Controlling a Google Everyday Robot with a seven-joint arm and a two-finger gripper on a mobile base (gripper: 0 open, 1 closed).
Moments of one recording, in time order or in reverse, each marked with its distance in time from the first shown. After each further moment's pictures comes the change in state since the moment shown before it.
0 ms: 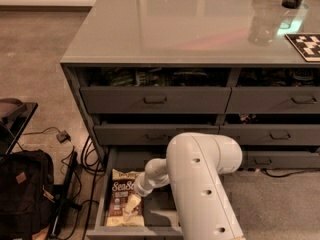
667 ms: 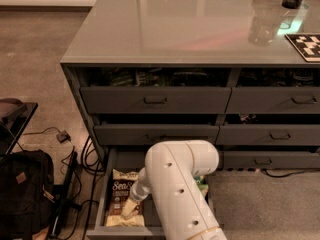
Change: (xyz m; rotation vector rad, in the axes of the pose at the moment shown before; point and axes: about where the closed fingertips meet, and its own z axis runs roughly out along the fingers) arm 0.025 -0.014 0.066 0.042 0.069 0.078
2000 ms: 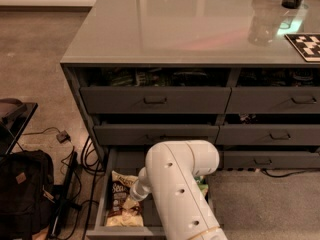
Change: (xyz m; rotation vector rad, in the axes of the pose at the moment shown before) arm 0.001 0.001 0.003 -0.002 0.002 0.001
